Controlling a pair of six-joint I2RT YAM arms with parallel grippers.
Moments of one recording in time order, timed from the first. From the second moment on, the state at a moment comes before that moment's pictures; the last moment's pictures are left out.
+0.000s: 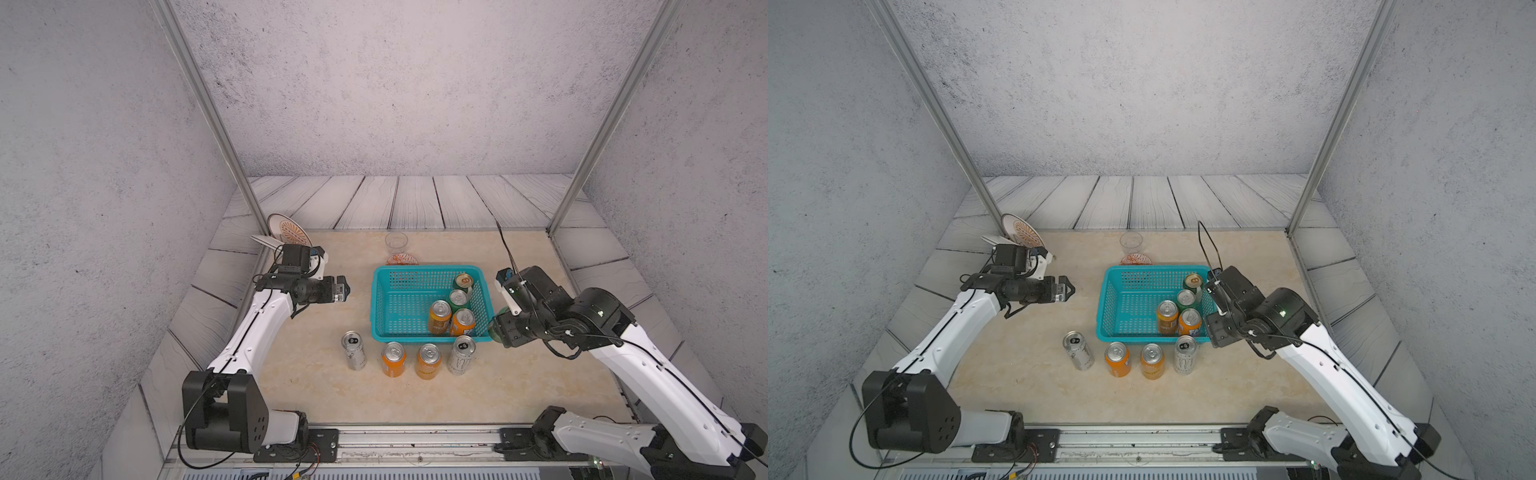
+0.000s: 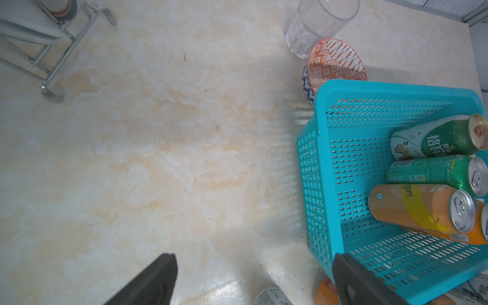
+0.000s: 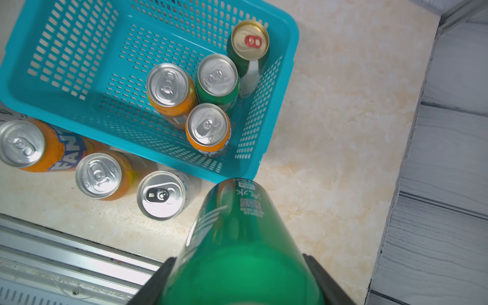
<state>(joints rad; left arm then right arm) -0.10 1.37 1.13 -0.73 0.30 -0.12 0.71 1.08 1.38 -1.45 0.25 0.29</state>
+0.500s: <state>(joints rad) -0.10 1.37 1.13 -0.73 0.30 -0.12 0.71 0.98 1.08 -1.32 0.23 0.40</state>
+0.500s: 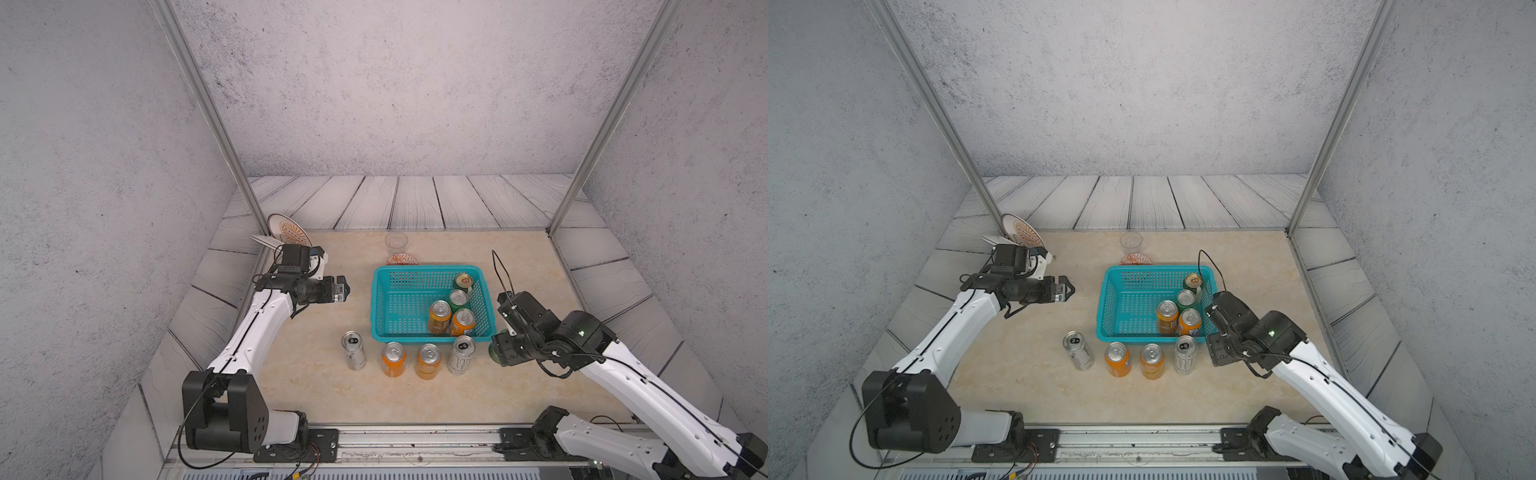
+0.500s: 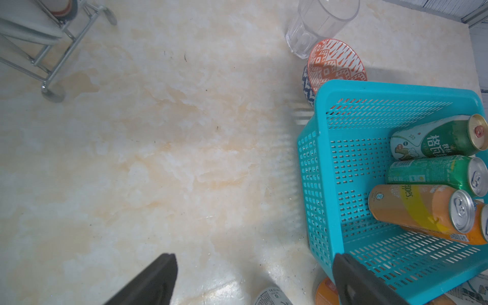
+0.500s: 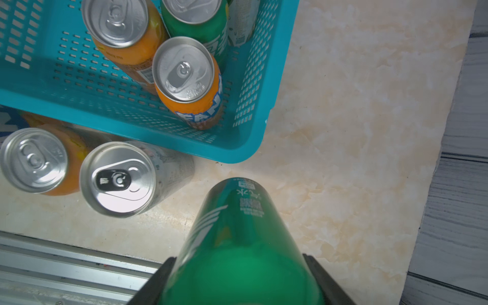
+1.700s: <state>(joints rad) -0.09 1.37 1.13 -0.73 0.30 -0.12 0.68 1.00 0.85 -1.08 0.19 0.43</state>
